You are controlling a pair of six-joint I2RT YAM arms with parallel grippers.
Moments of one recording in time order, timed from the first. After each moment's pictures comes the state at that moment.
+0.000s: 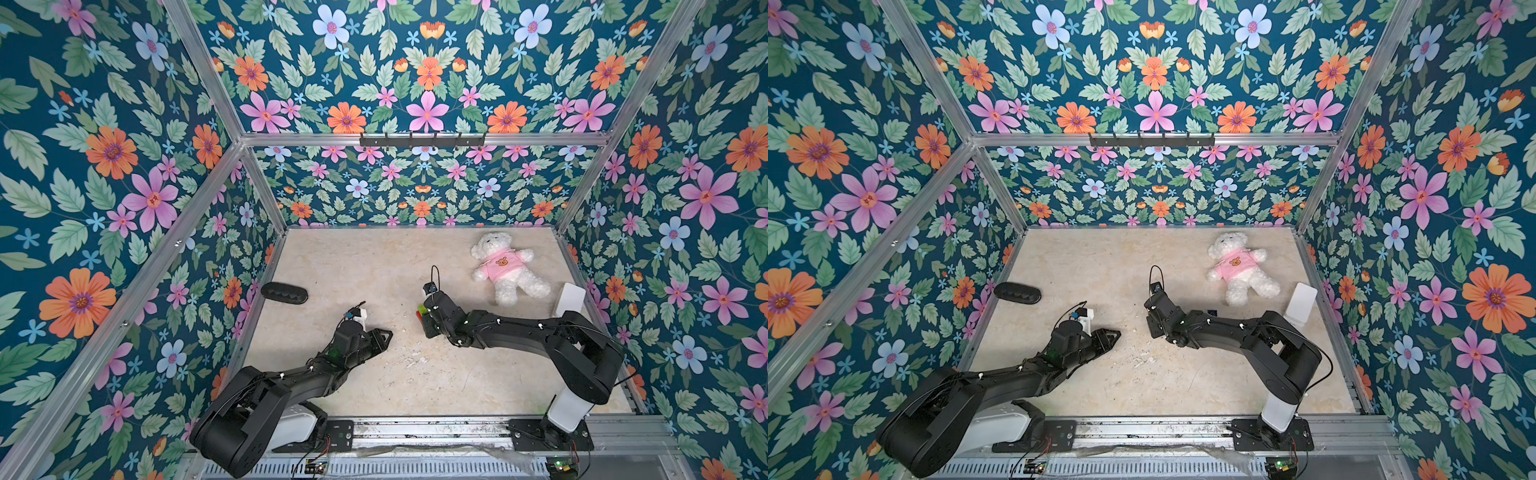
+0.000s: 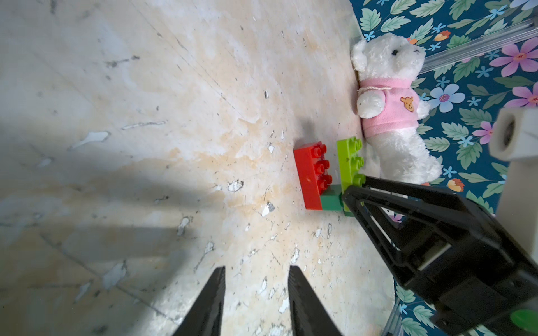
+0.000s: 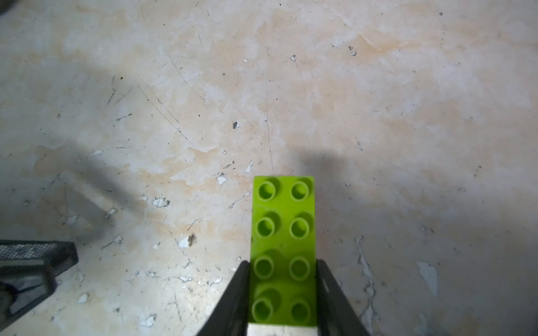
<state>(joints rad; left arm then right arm) -0.55 1.25 0.20 0.49 0.22 -0.94 0.90 1.73 0.94 -0.08 0.21 0.39</state>
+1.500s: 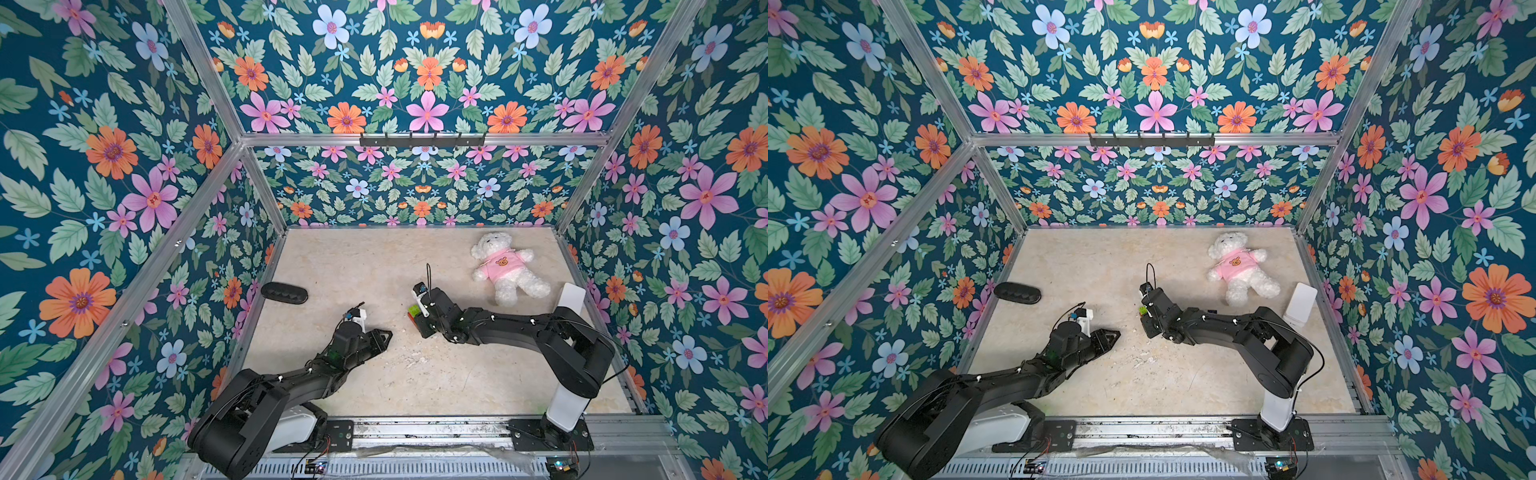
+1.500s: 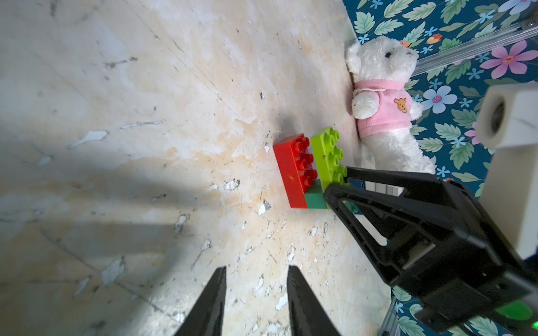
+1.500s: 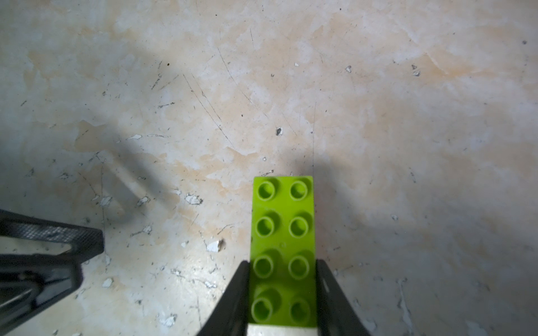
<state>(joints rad) -0.55 1.23 0.18 0.50 0.22 -0.95 0.89 1.79 0.99 -0.07 0.09 0.27</state>
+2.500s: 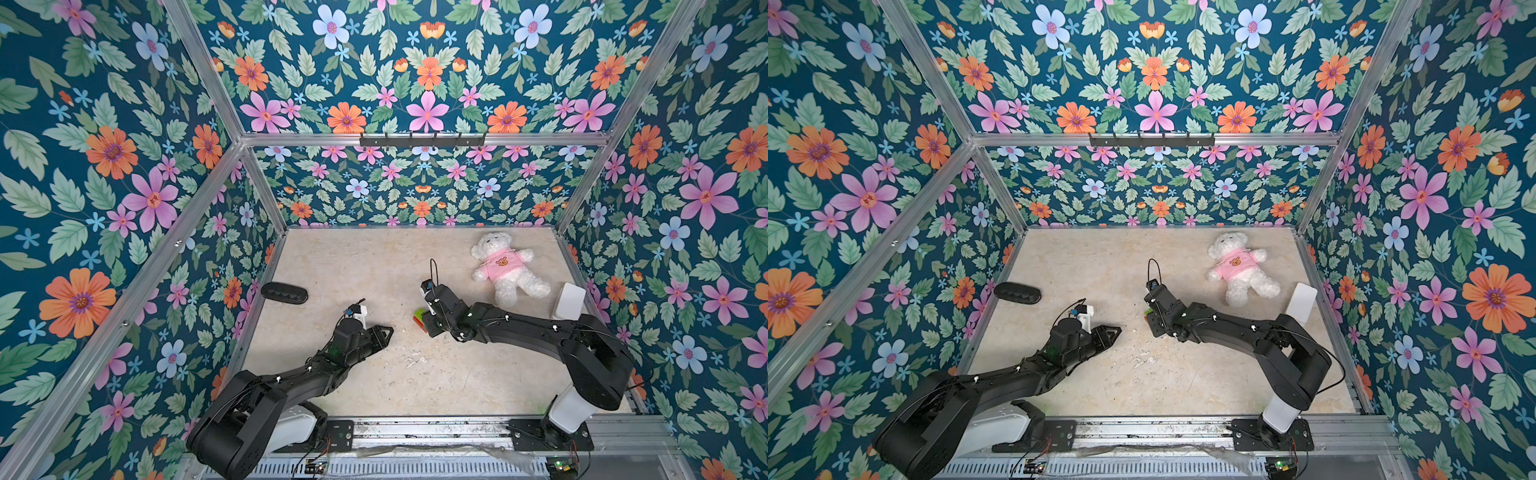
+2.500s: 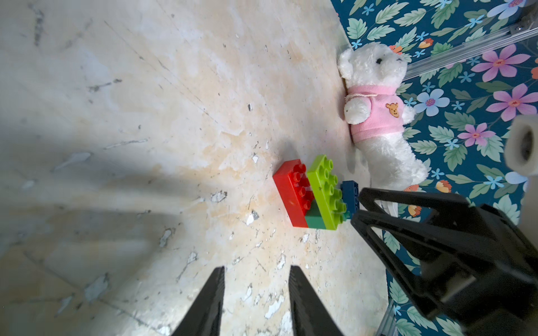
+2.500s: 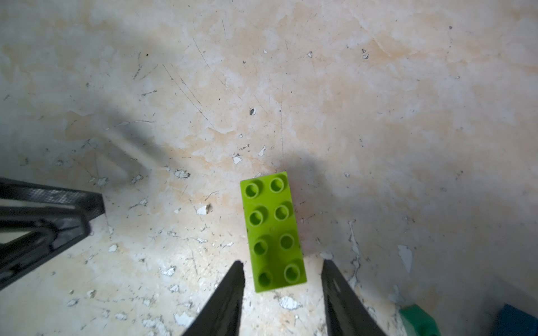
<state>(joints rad) -0.55 1.23 0.23 0.46 0.22 -0.94 0.90 1.63 1.01 -0.29 0.16 0.32</state>
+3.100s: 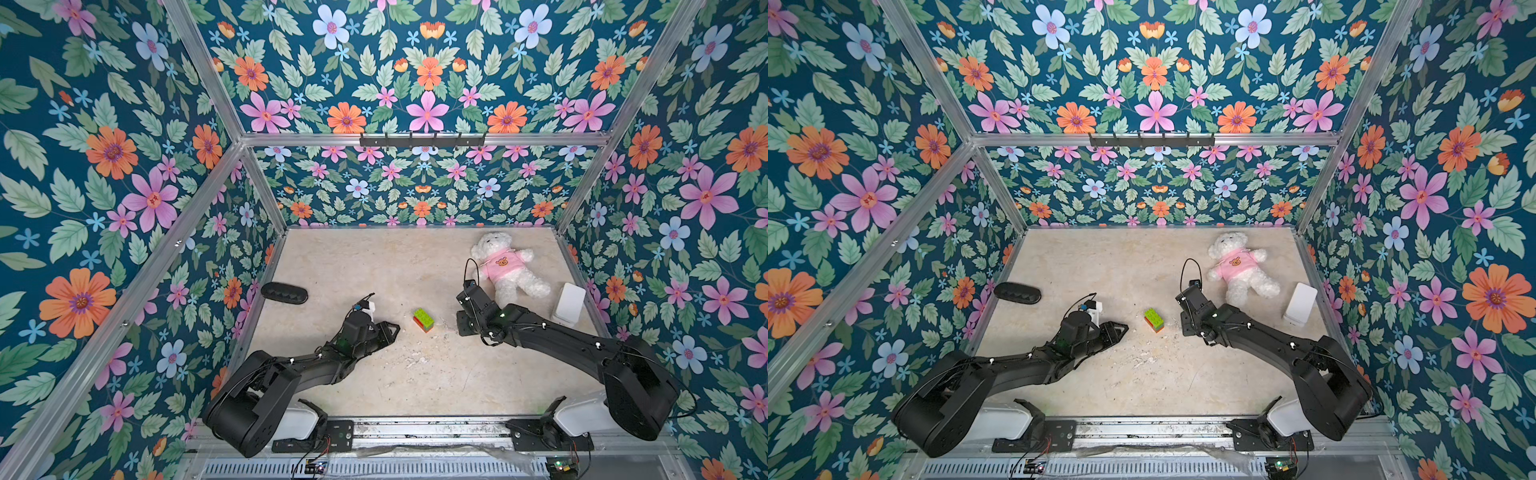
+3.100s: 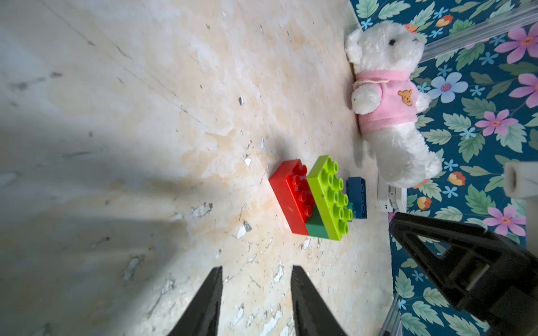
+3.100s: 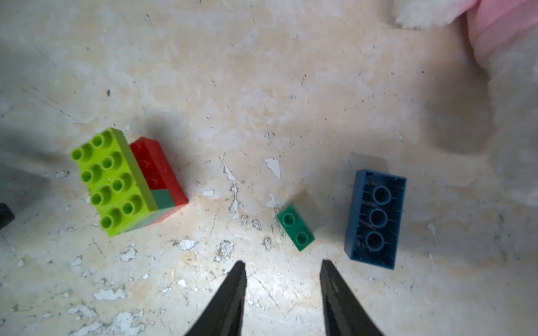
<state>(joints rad) -0.58 1.36 0.31 0.47 0.23 -0.94 0.74 1.45 0.87 -0.48 0.22 0.50</state>
